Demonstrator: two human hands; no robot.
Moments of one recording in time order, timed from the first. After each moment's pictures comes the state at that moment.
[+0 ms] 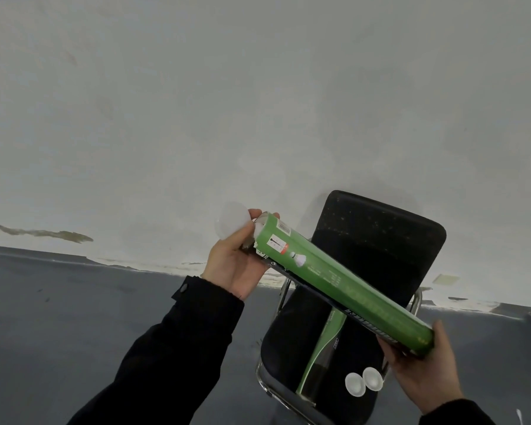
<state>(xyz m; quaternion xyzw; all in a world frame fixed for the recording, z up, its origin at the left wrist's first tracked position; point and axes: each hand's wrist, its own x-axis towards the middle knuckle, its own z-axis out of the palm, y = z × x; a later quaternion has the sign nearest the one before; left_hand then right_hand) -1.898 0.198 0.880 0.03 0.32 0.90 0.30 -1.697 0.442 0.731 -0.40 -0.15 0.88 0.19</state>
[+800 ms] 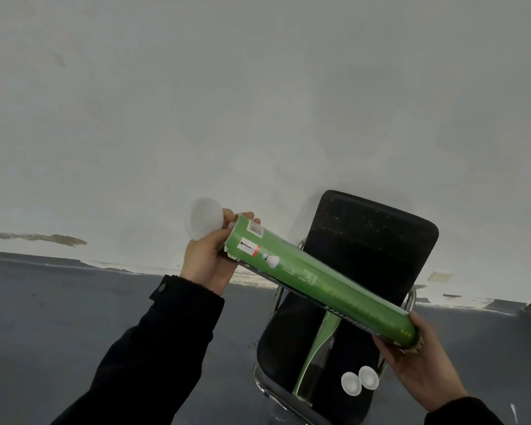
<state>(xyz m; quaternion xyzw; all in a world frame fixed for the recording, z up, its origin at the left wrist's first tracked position) -1.914 0.186 0.880 0.06 0.41 0.88 0.21 -1.687 0.451 0.743 -0.37 -0.23 0.89 0.14</state>
